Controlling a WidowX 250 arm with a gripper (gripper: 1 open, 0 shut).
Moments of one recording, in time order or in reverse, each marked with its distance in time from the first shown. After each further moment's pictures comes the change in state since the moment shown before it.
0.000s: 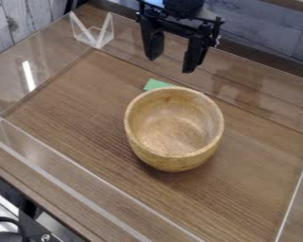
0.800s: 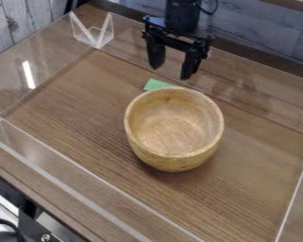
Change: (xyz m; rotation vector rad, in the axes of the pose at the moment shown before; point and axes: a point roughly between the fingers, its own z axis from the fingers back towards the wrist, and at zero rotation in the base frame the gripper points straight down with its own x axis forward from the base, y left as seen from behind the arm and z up) arm 0.051 0.033 -0.054 -0.005 0.056 0.021
